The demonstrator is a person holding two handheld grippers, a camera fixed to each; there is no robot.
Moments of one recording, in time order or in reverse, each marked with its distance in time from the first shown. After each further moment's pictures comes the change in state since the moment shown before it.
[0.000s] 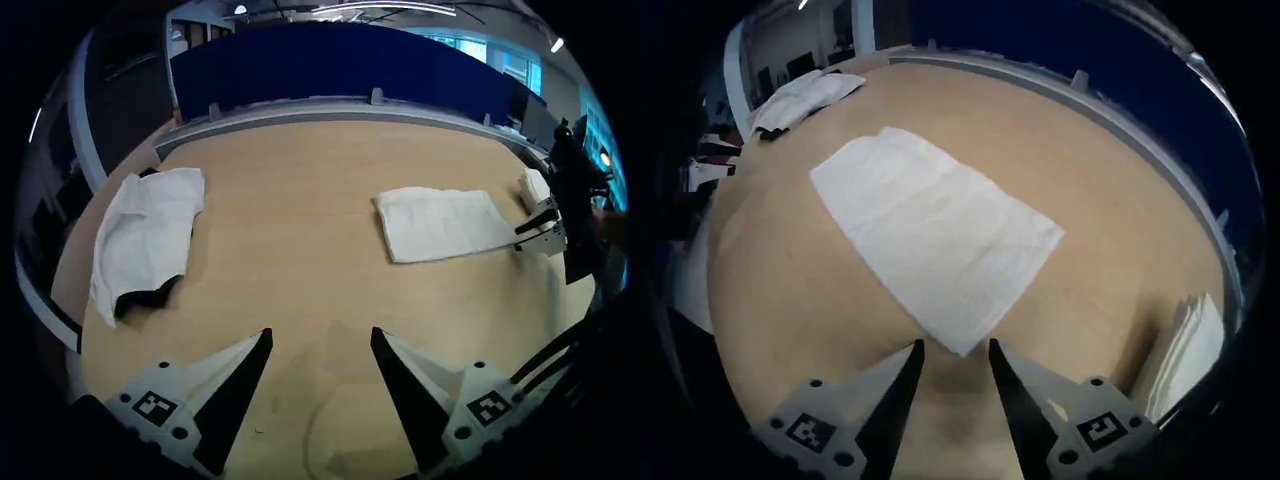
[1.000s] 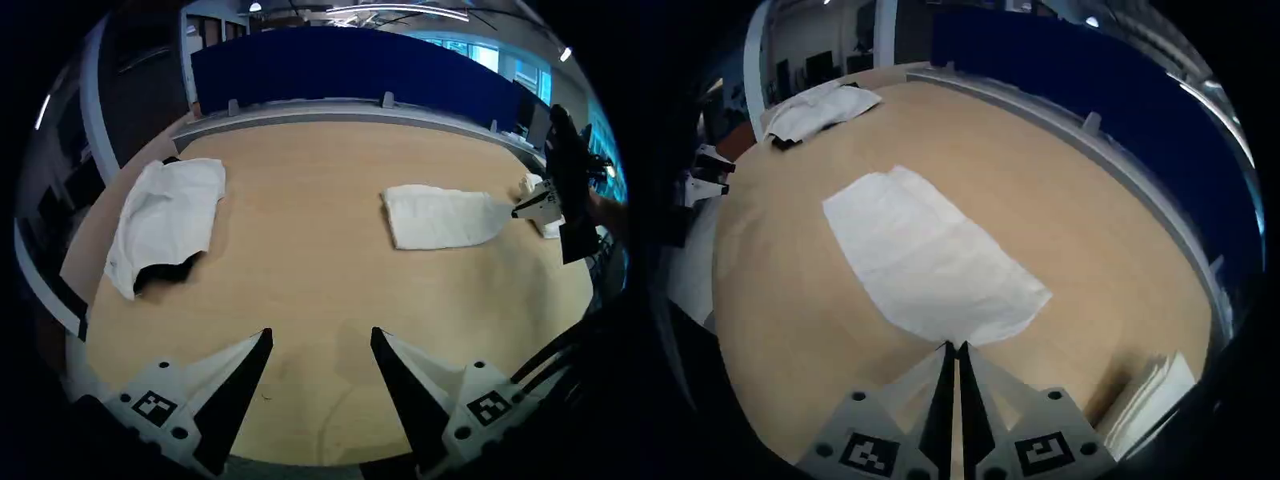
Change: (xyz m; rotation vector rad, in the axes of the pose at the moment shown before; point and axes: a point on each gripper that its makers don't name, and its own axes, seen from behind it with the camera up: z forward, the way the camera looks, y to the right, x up) left arm -0.021 -0.007 -0.038 0.040 0.001 -0.052; right arm 0.062 0.003 -0.022 -0.017 0.087 -0.116
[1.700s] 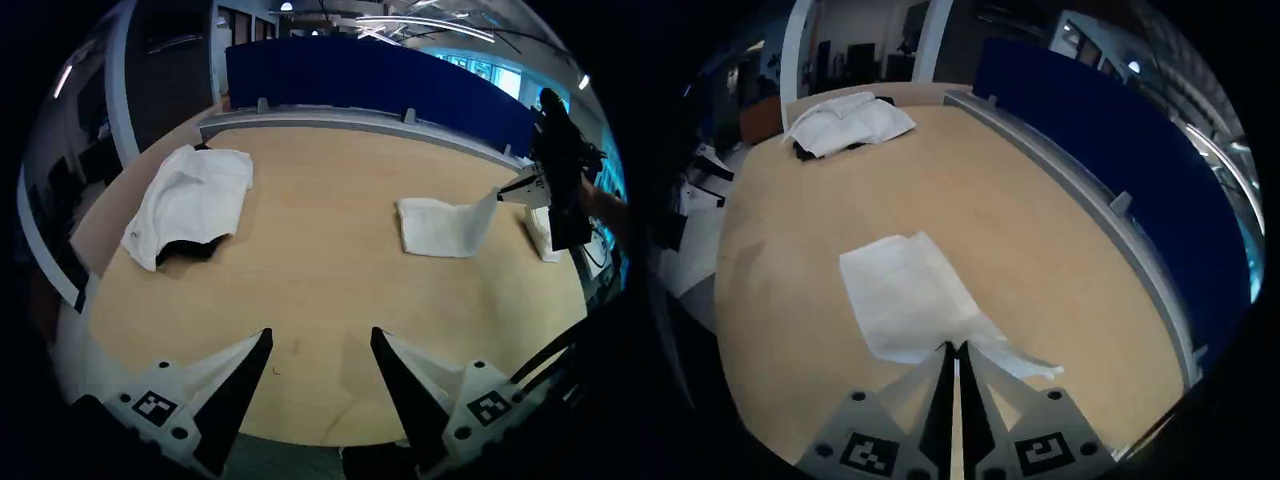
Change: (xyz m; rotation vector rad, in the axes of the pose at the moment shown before) left arm -0.013 -0.013 -0.030 0.033 0.023 -0.108; right arm 0.097 -0.020 0.003 0.017 0.067 -0.197
